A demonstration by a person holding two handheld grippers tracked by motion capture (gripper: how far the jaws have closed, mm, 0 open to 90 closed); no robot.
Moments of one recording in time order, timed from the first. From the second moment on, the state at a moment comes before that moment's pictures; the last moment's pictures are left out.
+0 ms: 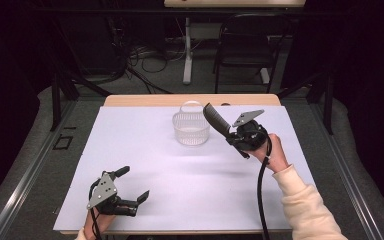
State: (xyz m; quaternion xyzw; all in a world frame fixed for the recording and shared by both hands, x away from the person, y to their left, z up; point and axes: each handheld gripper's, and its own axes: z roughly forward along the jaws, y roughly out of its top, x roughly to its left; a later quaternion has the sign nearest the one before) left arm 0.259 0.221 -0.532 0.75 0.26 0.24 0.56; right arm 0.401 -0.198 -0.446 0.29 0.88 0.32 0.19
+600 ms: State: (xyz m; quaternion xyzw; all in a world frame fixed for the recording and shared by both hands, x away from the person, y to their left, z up) left arm 0.258 0.221 -0.532 0.75 0.26 0.24 0.56; right arm 0.405 -0.192 -0.436 0.28 0.88 0.32 0.20
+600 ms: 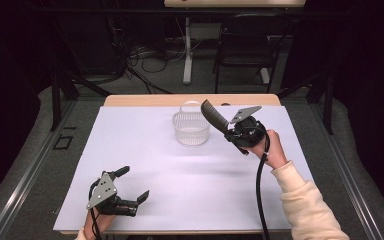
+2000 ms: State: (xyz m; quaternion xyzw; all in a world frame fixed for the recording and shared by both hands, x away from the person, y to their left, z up) left arm 0.259 0.221 -0.532 0.75 0.26 0.24 0.56; right arm 0.418 -0.175 -0.424 0.27 0.88 0.33 0.21
